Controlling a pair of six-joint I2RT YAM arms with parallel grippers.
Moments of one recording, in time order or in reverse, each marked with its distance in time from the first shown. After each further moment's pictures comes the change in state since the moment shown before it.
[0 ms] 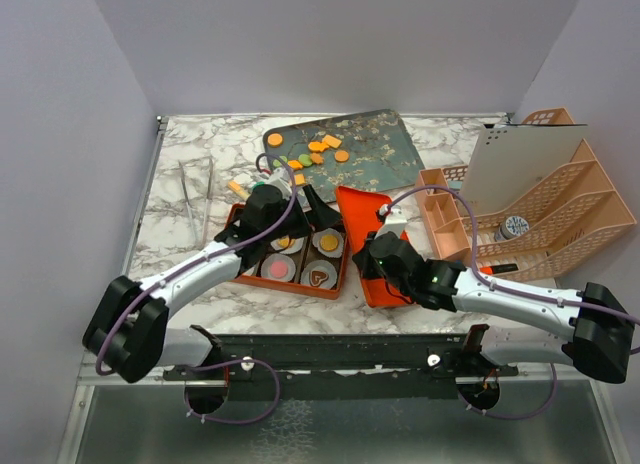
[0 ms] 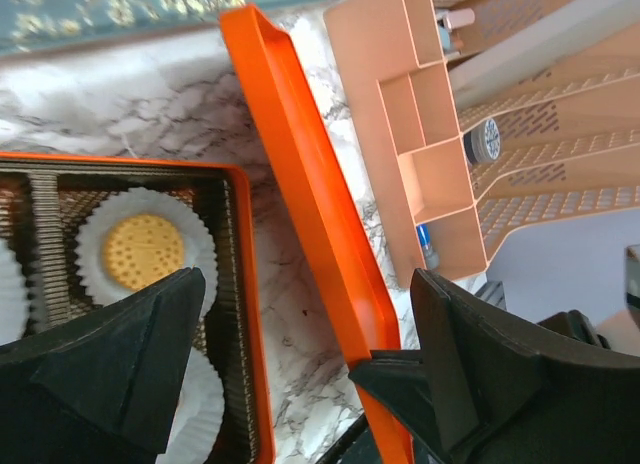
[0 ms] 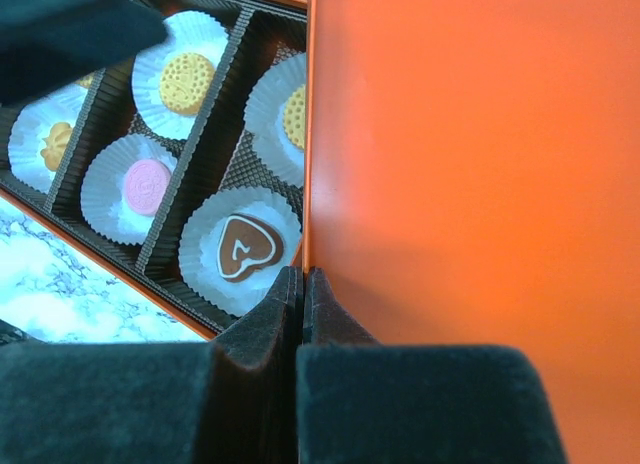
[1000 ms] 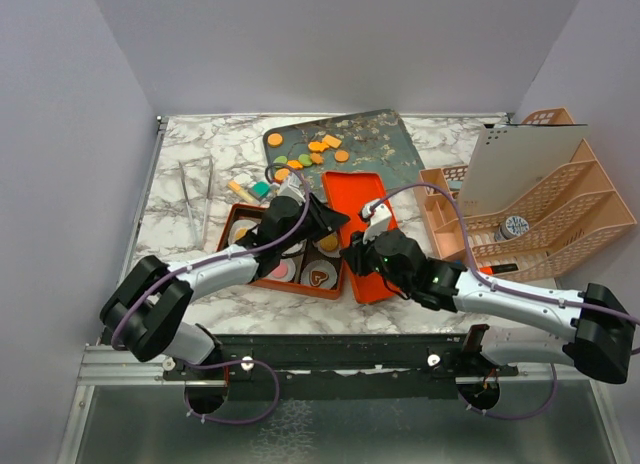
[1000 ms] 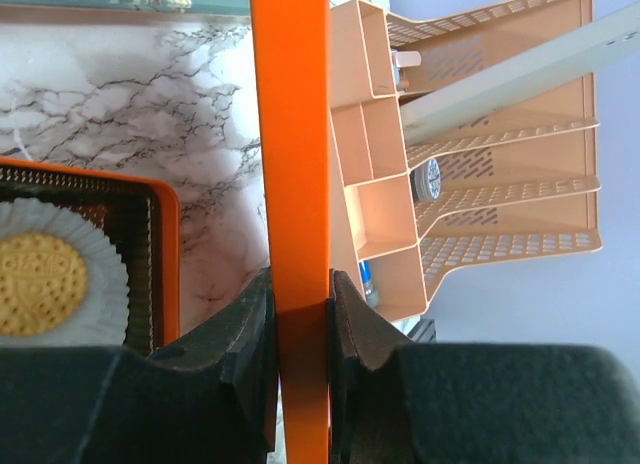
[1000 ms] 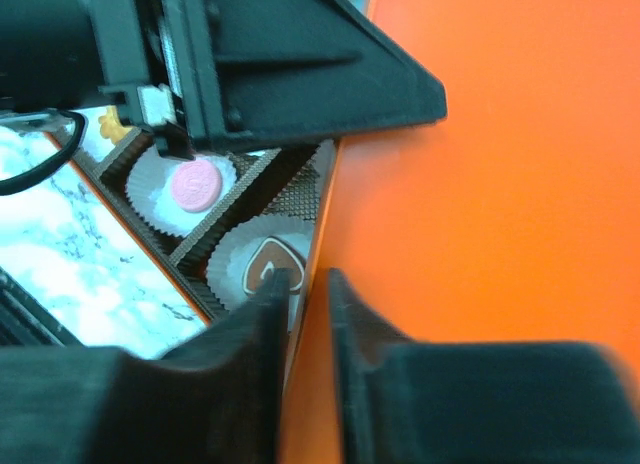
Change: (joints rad) left arm -0.129 0.188 -0.033 0.318 -0.130 -0.243; right arm -0.005 -0.002 -0.011 0.192 -0.108 -0.308
